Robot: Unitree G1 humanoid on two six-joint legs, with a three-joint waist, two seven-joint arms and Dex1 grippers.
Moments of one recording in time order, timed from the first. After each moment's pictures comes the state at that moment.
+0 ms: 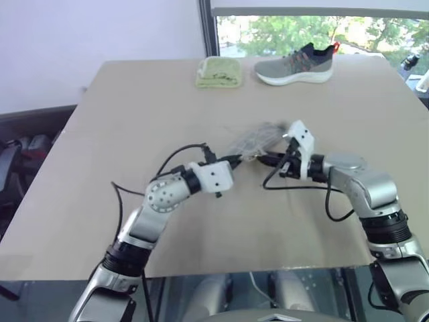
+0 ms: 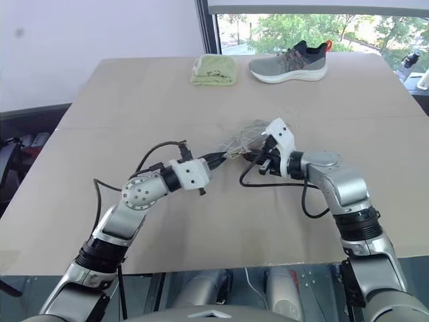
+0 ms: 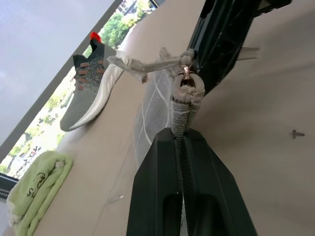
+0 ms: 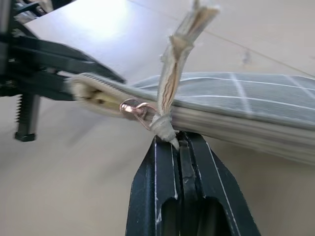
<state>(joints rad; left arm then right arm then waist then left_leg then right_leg) -0.33 0.48 -0.24 -0.11 0.21 -0.20 -0.63 -0.56 -0.47 0.11 -0.08 0.41 0.76 0.79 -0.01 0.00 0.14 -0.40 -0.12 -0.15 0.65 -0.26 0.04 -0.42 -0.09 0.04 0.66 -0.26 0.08</state>
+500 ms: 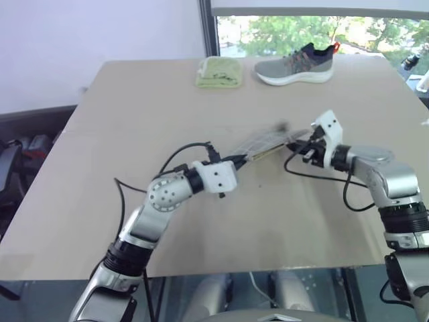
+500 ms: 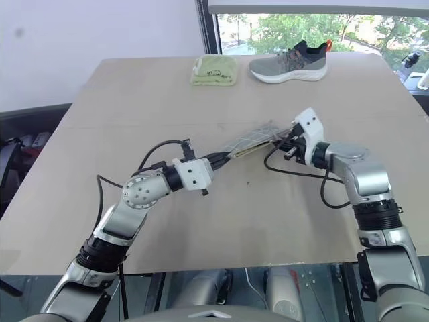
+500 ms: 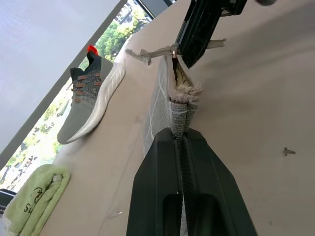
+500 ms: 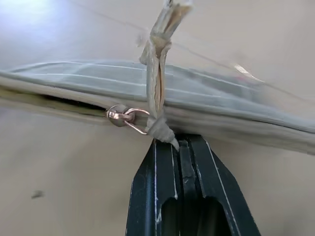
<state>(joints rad) -0.34 0.48 -0.25 -0.15 0.19 -0.18 -0.65 -0.61 -0.57 0.03 0.12 0.34 0.66 0.73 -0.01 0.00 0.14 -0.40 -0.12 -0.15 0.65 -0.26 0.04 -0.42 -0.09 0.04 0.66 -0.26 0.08</state>
